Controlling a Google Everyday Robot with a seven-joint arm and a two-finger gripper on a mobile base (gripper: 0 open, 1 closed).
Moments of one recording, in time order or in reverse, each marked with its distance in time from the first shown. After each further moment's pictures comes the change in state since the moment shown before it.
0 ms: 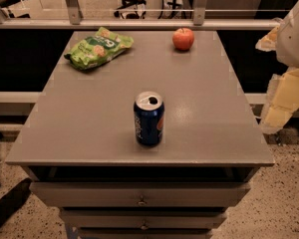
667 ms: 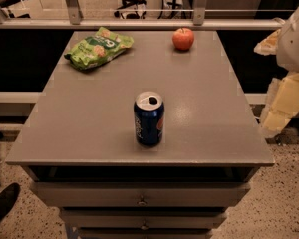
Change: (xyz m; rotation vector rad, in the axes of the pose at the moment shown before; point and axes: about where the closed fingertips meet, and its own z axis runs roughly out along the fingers) arm -0.001 0.006 0.004 -0.013 -0.035 0.003
